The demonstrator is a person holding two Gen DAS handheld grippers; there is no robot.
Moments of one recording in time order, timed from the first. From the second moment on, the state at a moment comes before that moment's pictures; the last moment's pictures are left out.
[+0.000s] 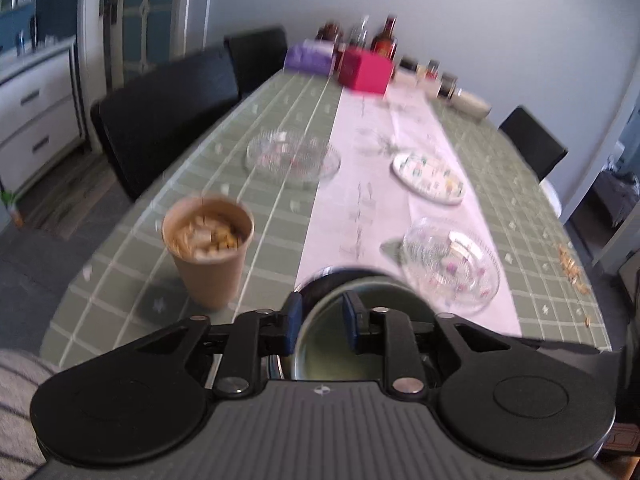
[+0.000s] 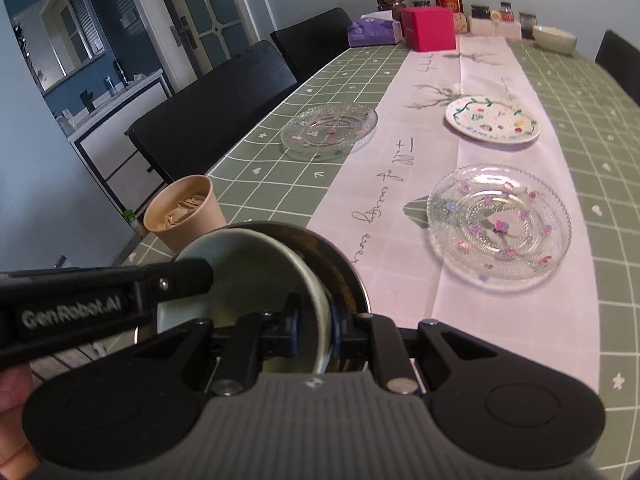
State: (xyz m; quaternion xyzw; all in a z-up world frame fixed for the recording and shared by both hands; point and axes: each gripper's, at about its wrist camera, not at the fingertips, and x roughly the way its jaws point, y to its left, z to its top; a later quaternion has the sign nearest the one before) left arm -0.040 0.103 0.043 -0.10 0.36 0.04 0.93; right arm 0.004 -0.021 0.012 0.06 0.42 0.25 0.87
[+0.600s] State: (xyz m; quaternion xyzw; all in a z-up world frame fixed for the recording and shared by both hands) left arm -0.026 0.119 0.026 -0.08 0.40 0.11 0.91; right arm -0.017 -0.002 0.029 0.01 0.36 0.24 0.90
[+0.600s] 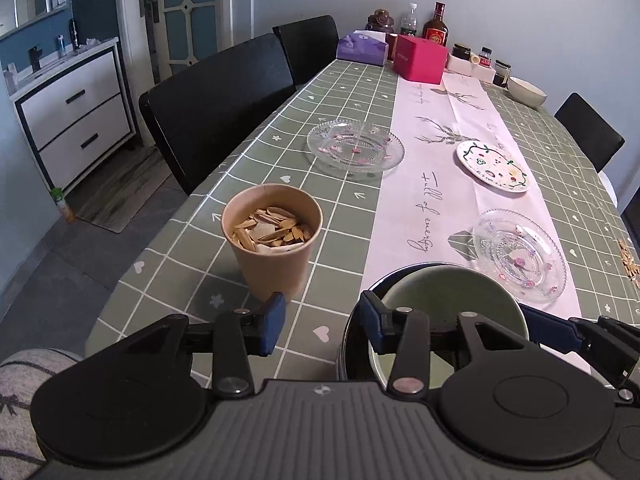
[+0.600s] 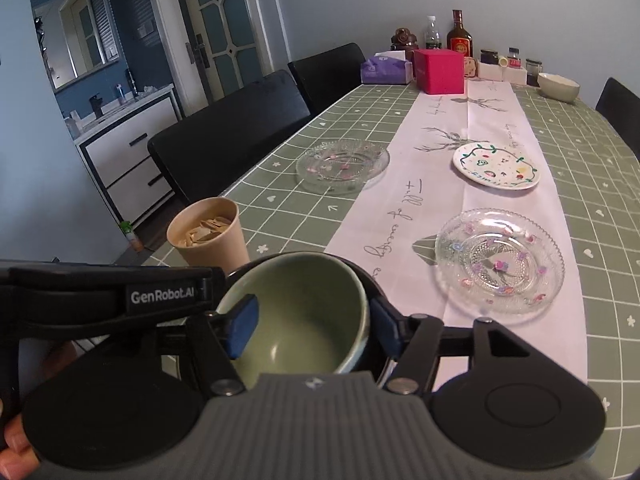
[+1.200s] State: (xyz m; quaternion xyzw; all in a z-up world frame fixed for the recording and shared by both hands) left arm -0.031 0.129 0.035 -0.09 0.37 0.13 0.91; right arm -0.022 -0.009 0.040 -0.02 0.33 0.28 0.90
